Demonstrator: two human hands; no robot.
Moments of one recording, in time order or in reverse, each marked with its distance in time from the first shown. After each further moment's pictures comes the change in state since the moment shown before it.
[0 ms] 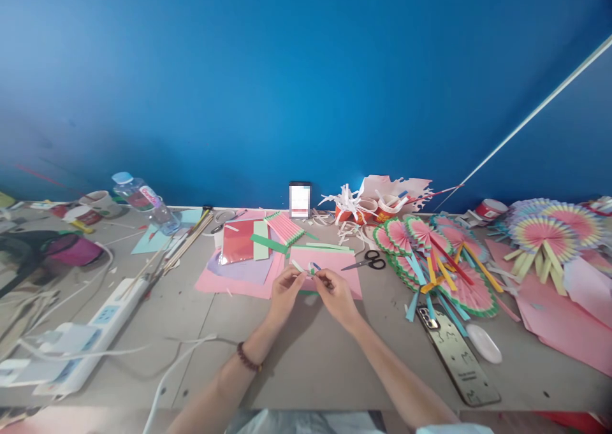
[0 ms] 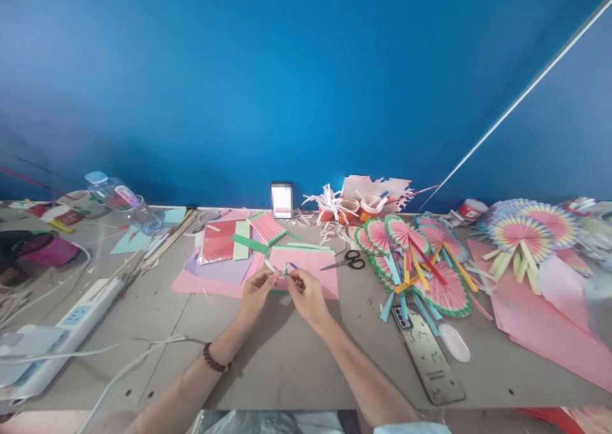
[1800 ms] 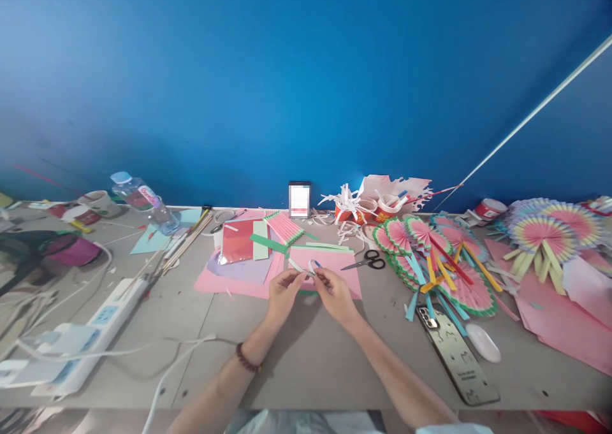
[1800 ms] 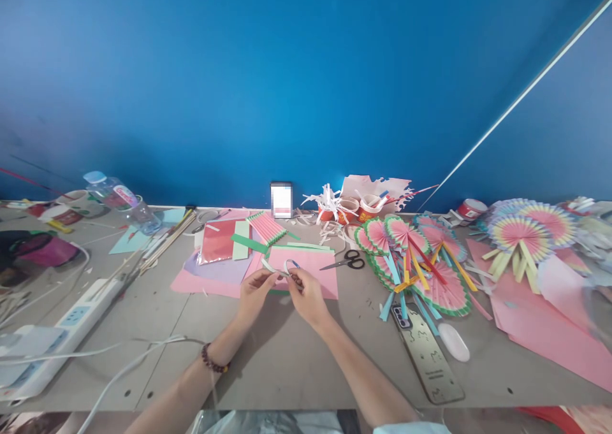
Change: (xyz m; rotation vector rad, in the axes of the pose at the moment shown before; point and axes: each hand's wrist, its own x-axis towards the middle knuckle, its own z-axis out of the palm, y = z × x) left_hand -0.001 0.002 -0.001 0.004 0.025 -0.063; right_hand -0.001 0.013 0.002 -0.040 0.008 -0.042
